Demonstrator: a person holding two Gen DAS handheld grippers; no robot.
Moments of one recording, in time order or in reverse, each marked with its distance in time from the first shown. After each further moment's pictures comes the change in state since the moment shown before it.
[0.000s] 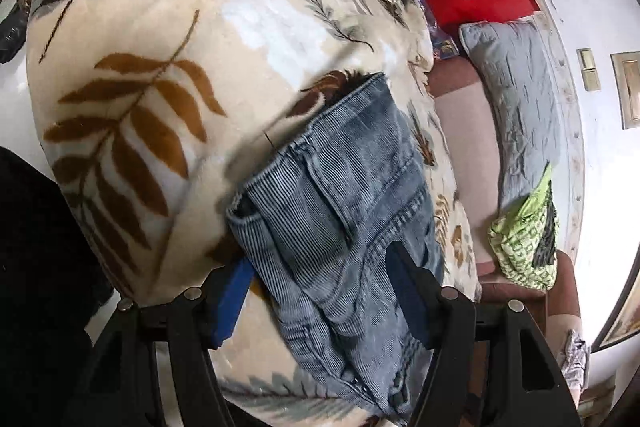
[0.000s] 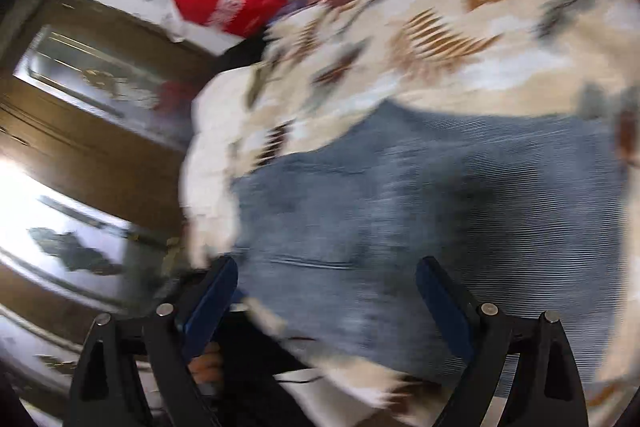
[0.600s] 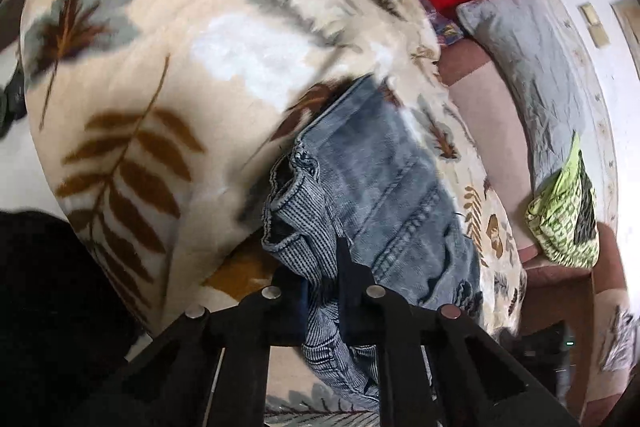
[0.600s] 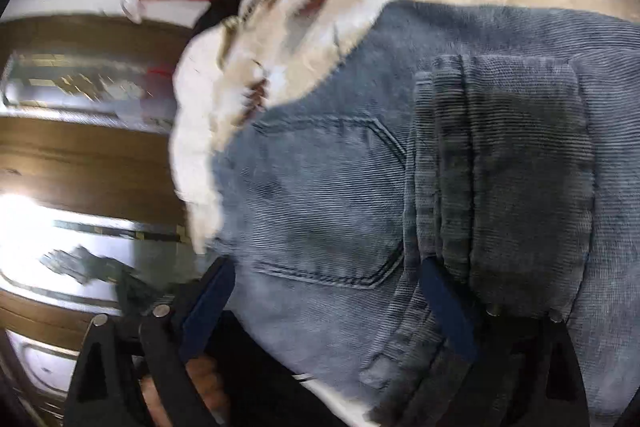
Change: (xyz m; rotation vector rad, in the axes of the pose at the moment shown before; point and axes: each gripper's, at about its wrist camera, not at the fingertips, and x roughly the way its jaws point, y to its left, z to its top) left arm 0.000 -0.030 0.003 0.170 -0.056 0.152; right arm 0.084 -0.018 0.001 0.149 0.149 0.045
